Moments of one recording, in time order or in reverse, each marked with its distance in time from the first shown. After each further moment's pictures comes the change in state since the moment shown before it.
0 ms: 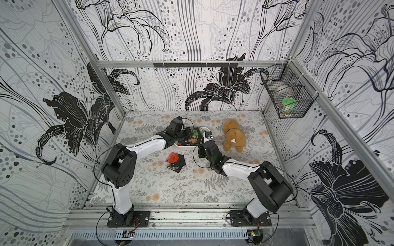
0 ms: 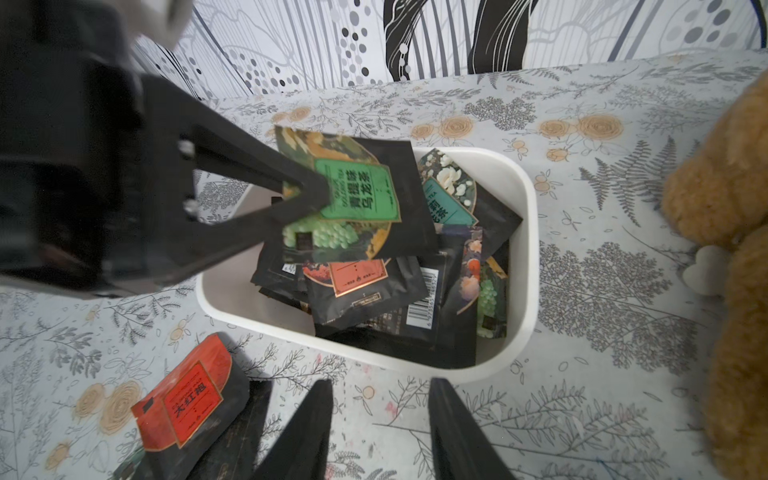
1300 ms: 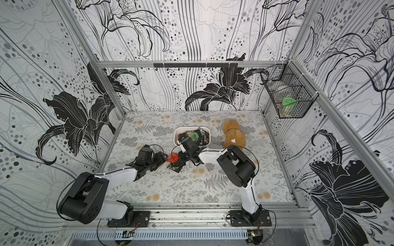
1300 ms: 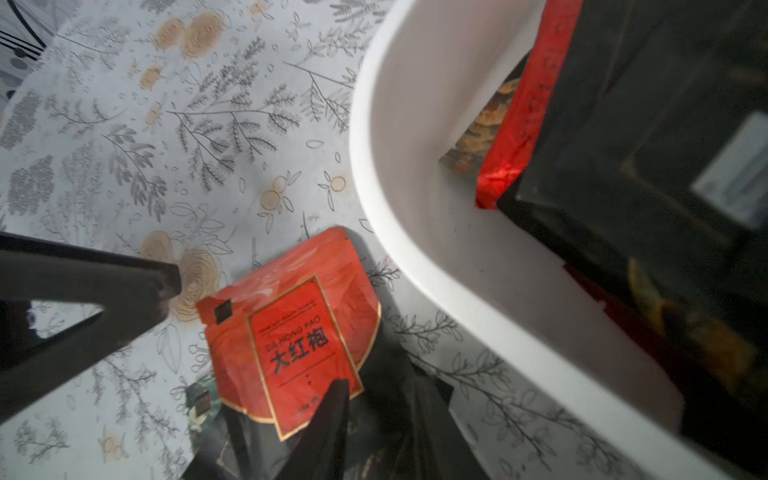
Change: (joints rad) left arm 0.213 -0.515 -0.891 0.266 0.030 -0.148; right arm 0.112 0.490 0.502 -0.367 -0.347 -0.100
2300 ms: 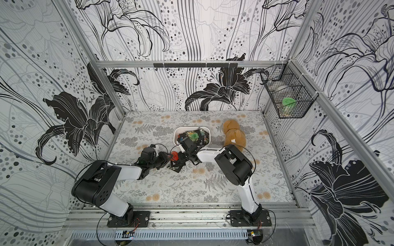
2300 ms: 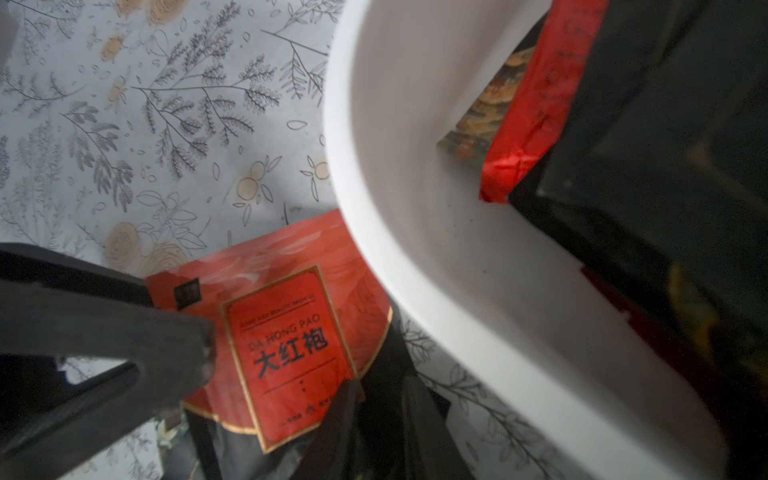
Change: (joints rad) left arm 0.003 0.167 -0.004 0.314 0.188 -0.111; right arm 0.000 0.035 0.045 -0.047 0.002 -0.014
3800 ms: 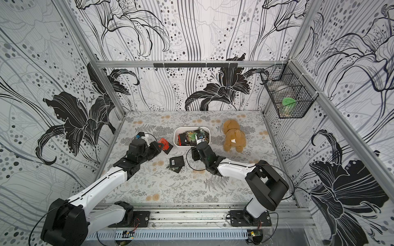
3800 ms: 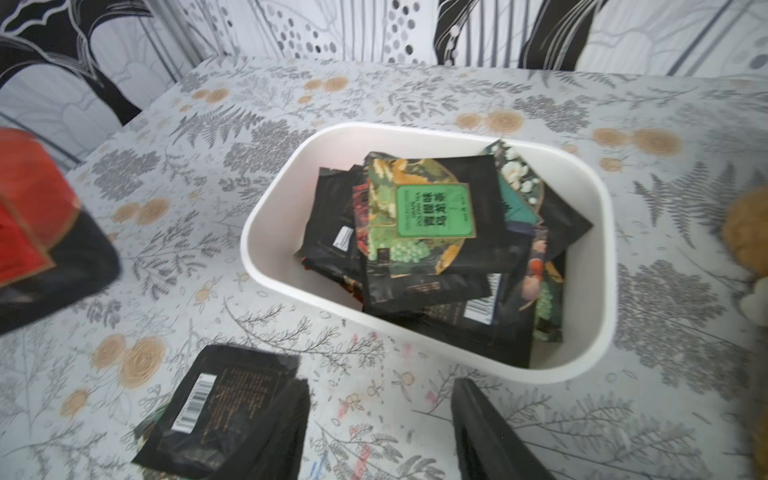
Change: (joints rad) left arm -0.043 -0.462 0.236 -0.560 -0.244 0.161; right arm -0.027 -0.497 -0.486 0.338 0.410 0.055
